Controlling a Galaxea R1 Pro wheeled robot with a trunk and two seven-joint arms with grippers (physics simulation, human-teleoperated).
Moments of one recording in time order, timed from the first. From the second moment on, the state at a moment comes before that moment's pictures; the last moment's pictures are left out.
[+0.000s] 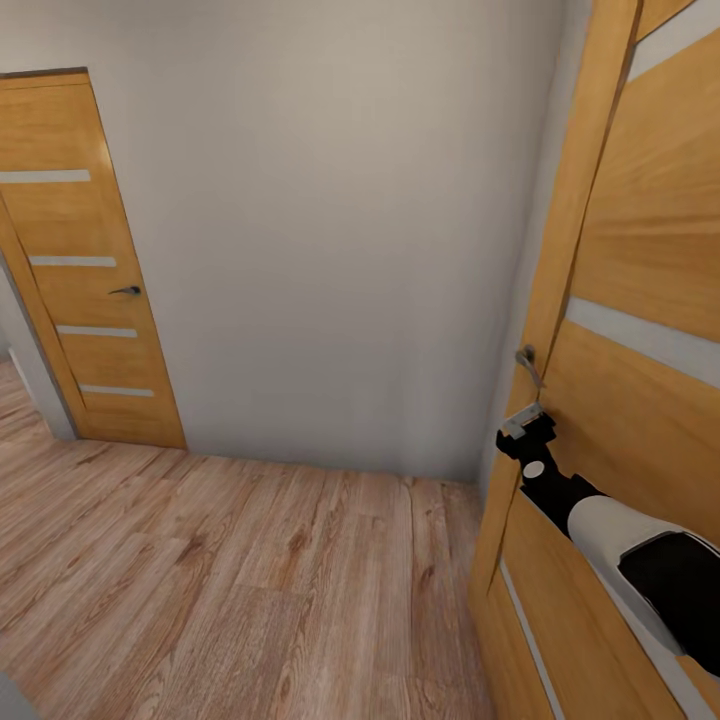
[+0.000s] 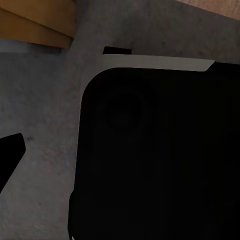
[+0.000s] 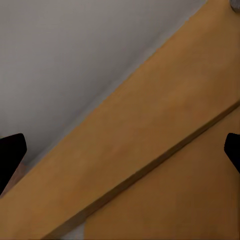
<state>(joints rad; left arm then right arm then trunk) 0.00 0.01 0.01 -0.08 0.11 -0.09 0.00 -1.12 -0.17 0.55 -0.09 0.17 -0.16 -0.33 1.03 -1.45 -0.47</state>
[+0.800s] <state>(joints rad) 0.00 0.01 0.01 -0.08 0.11 -0.09 0.00 -1.12 -0.25 0.55 -0.09 0.16 -0.16 -0.33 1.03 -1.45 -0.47</state>
